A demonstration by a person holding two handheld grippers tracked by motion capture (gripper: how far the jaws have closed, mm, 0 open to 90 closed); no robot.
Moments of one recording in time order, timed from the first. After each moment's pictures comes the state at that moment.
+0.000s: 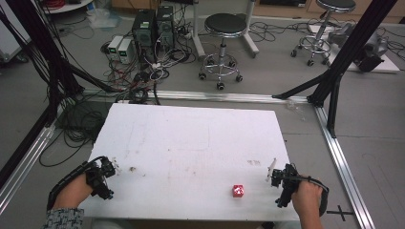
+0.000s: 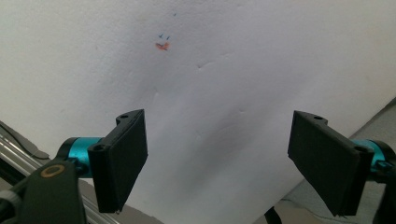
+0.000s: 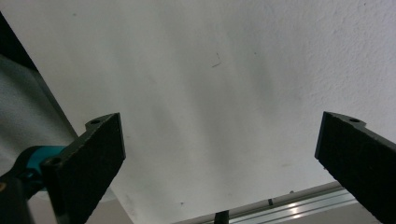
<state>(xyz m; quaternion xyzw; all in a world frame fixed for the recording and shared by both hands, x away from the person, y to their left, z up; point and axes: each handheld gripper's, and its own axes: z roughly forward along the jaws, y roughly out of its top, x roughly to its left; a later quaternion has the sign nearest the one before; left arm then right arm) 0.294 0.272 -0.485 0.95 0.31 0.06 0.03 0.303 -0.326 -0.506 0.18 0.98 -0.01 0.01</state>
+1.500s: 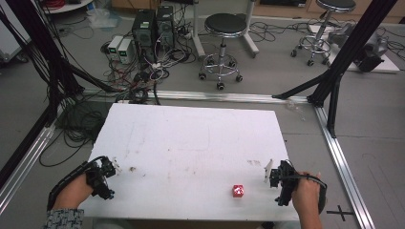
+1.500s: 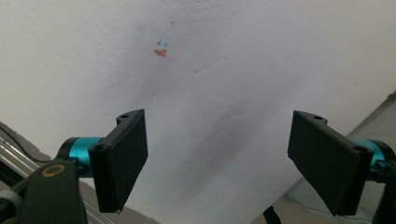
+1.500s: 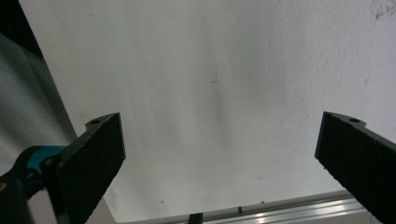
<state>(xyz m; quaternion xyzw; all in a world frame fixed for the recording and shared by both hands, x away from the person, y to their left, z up) 0.292 0.270 -0.482 0.95 0.31 0.06 0.04 0.306 -0.316 -0.495 0.10 0.99 -0.01 0.03</state>
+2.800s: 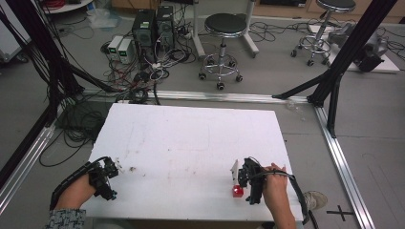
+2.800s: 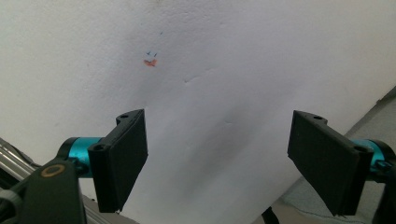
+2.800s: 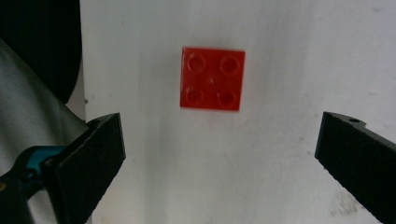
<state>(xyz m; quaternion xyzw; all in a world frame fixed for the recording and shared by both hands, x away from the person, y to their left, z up) 0.292 0.262 -0.483 0.95 0.30 0.06 0.04 0.312 -0.211 -0.487 -0.04 1.00 0.04 0.01</state>
